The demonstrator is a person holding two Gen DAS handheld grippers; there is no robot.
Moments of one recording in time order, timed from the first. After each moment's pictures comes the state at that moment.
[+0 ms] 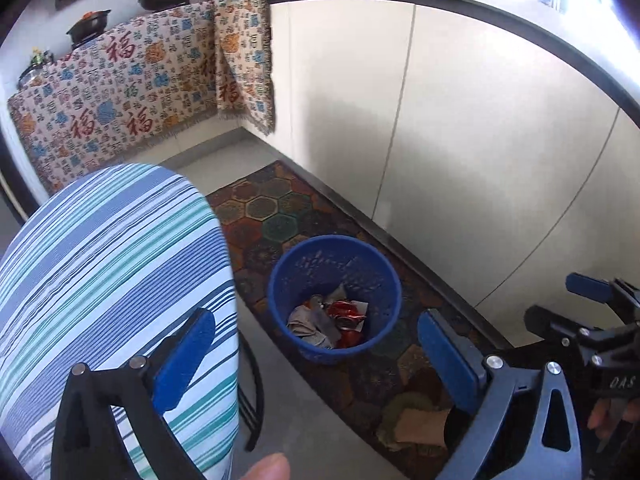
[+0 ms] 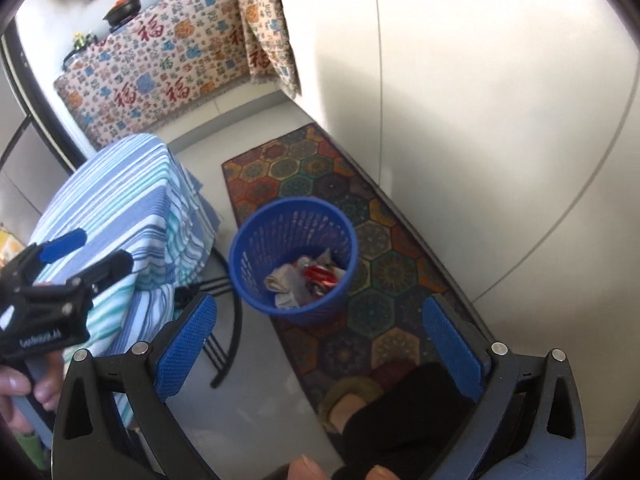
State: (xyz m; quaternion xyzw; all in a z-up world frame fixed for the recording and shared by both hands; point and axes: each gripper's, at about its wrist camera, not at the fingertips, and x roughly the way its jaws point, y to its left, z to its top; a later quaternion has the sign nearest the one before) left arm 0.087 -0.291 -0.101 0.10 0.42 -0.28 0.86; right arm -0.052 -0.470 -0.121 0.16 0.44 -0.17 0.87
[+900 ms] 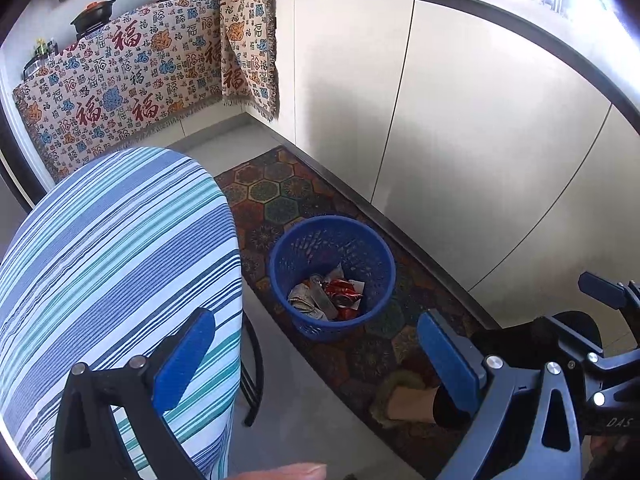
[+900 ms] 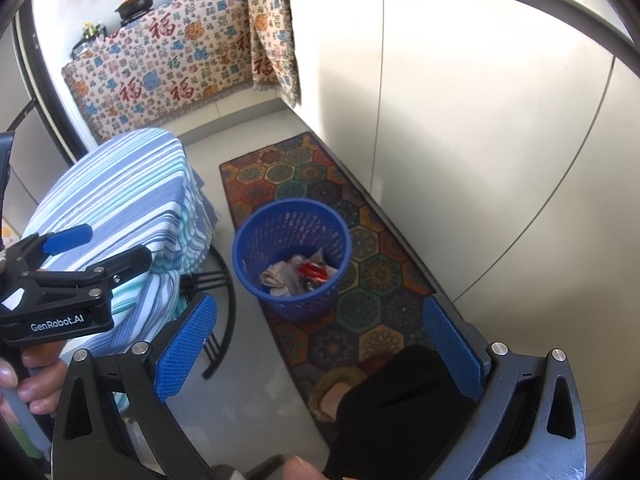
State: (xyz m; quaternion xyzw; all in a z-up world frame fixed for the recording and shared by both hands) left arm 0.064 -0.277 -0.087 0.10 0.44 -0.28 0.85; right arm -0.074 -0.432 -0.099 0.13 0.43 -0.18 0.88
